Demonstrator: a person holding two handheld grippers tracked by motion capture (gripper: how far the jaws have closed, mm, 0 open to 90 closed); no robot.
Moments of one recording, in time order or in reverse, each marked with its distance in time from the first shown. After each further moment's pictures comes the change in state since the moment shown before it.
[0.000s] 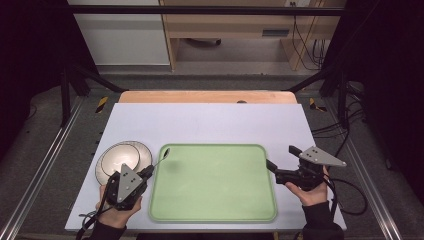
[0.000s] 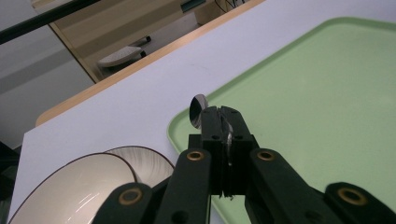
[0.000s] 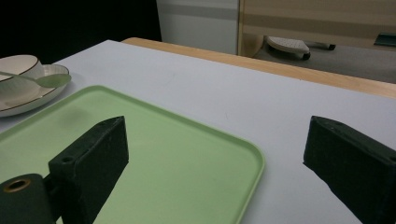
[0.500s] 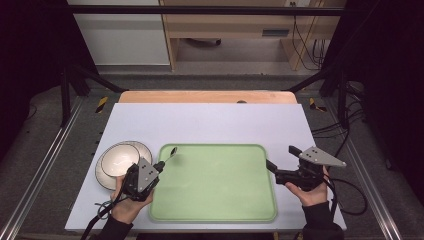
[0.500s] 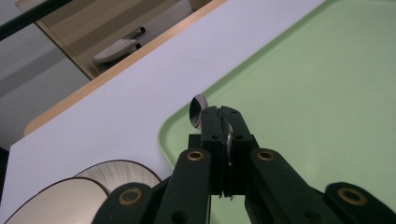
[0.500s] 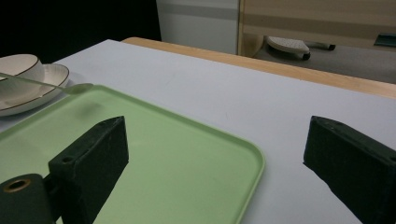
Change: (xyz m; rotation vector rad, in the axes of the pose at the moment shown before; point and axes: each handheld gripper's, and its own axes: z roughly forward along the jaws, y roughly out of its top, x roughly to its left) left arm -0.008 0.008 0.033 0.055 -0.009 0.063; right arm 0.000 0.000 -0.001 -0.003 0.002 -0.002
